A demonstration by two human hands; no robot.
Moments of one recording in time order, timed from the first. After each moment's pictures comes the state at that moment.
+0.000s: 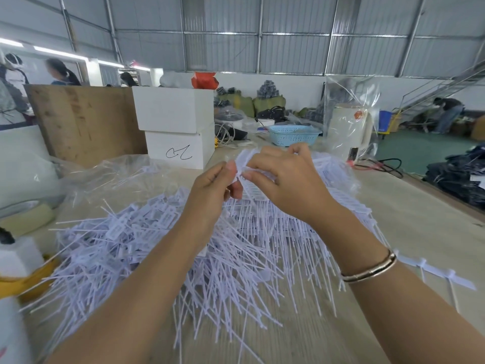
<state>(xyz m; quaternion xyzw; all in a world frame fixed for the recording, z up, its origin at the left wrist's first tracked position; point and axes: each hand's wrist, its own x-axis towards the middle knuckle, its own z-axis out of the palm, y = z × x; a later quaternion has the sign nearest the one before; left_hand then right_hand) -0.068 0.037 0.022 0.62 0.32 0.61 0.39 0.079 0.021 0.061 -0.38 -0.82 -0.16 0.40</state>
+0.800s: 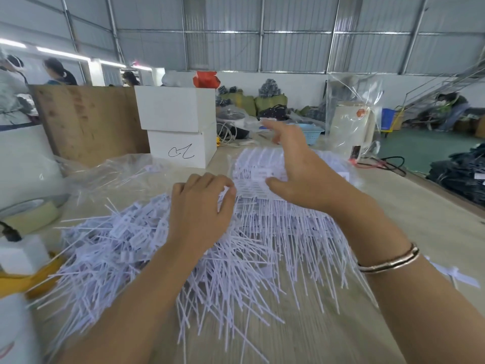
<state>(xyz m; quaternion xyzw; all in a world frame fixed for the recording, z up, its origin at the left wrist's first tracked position) -0.092 0.038 -0.002 0.74 0.49 0.42 -0.18 0.099 0.019 0.072 -0.42 -0.83 -0.02 0.36</state>
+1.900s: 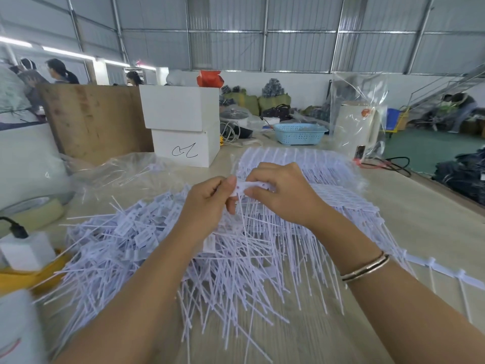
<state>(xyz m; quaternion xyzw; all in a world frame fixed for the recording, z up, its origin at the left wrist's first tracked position) -0.087 0.035 0.005 0.65 0.42 0.55 0.30 0.076 0.034 0.041 -0.40 -0.84 0.01 0.36</state>
